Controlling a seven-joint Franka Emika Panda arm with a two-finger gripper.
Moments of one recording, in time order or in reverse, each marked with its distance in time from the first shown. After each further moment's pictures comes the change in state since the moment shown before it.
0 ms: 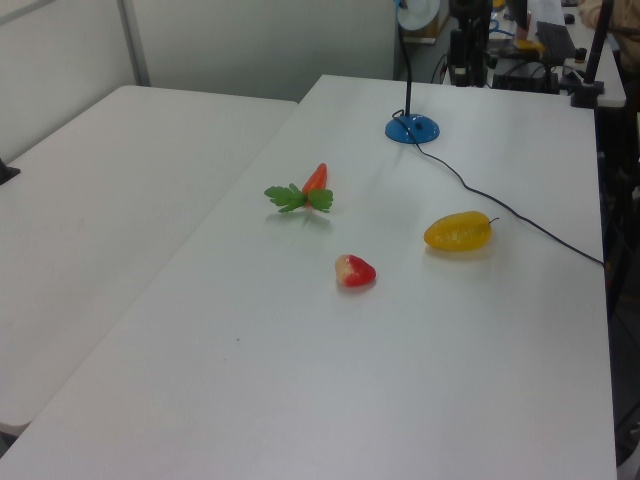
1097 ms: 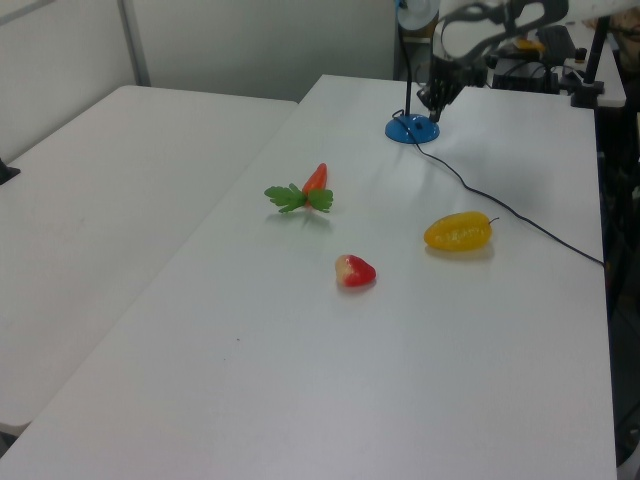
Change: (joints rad) arm -0.303 0.405 -0.010 0.032 -0.005 0.655 0.201
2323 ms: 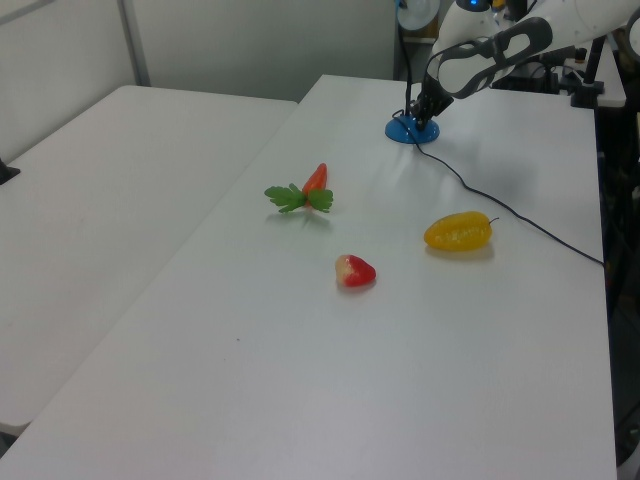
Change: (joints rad) arm -0.024 0.152 -0.013 -0.020 0.003 0.396 0.083
